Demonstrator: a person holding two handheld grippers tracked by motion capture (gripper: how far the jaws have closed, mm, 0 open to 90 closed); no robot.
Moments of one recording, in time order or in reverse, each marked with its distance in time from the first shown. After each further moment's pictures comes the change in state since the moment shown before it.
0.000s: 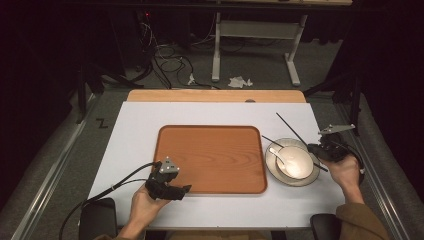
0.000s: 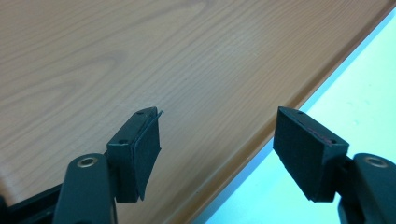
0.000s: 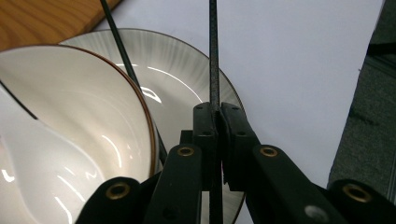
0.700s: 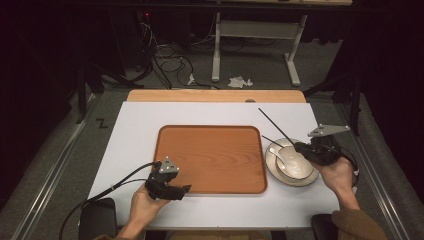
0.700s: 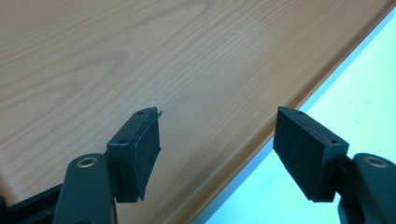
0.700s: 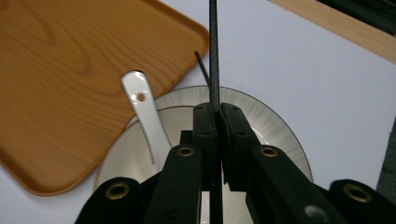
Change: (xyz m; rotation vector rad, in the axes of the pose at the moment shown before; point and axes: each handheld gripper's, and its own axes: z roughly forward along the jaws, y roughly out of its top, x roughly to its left) left arm -0.001 0.000 -0.001 -0.009 0.002 -0.004; right arm 0.063 0.026 -0.042 -0.102 0.066 -0.111
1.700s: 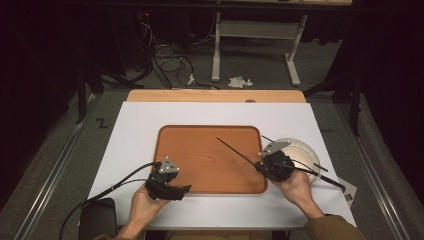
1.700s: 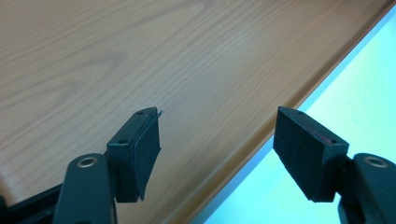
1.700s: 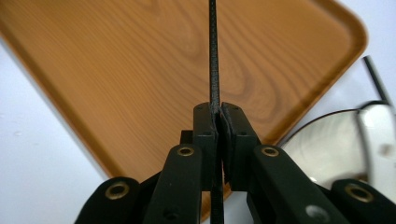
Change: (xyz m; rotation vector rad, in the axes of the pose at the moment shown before) left arm 0.000 0.000 0.000 0.008 -0.005 0.007; right arm 0.101 0.012 0.061 0.138 0.125 -0.143
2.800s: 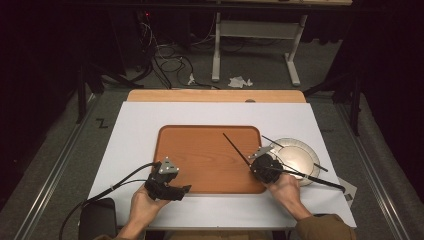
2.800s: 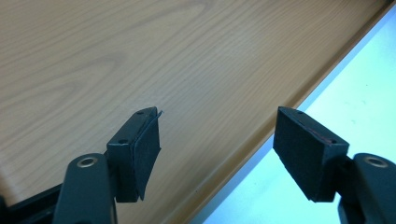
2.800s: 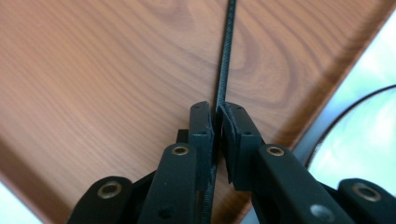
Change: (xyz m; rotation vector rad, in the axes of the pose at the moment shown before) left arm 0.000 0.000 0.000 -0.008 0.001 -0.003; right arm 0.007 -0.005 0.045 0.116 -0.109 0.049
